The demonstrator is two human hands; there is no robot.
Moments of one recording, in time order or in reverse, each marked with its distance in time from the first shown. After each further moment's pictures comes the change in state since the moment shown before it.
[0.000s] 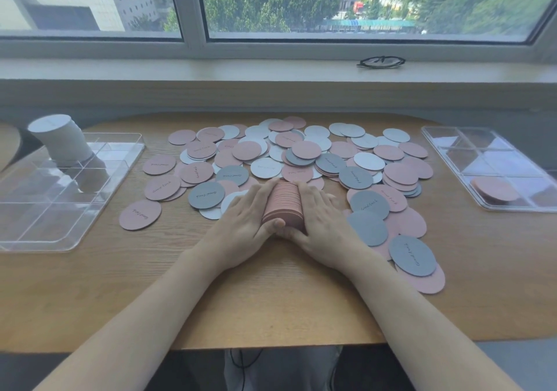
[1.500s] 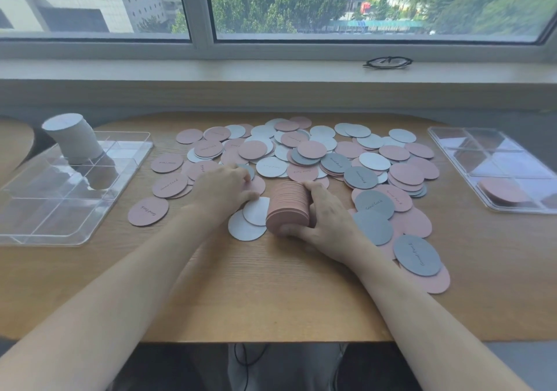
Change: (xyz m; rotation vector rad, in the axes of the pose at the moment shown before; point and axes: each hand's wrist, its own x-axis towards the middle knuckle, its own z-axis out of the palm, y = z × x) left_hand 0.043 -0.036 -0.035 0.472 0.010 -0.340; right_hand -0.003 -0.001 -0.006 0.325 0.065 0.053
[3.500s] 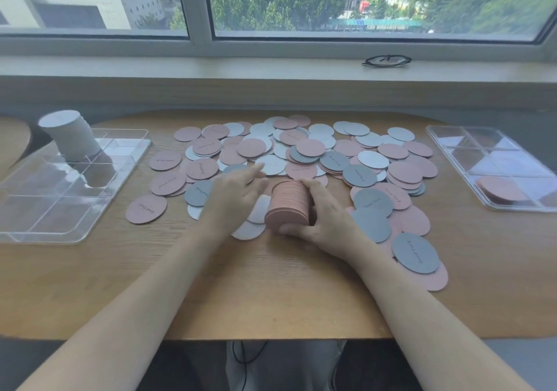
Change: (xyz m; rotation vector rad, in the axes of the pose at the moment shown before) left_hand -0.027 0.022 0.004 -0.592 0.107 0.066; right_hand -0.002 0.001 -0.004 0.128 -0.031 -0.009
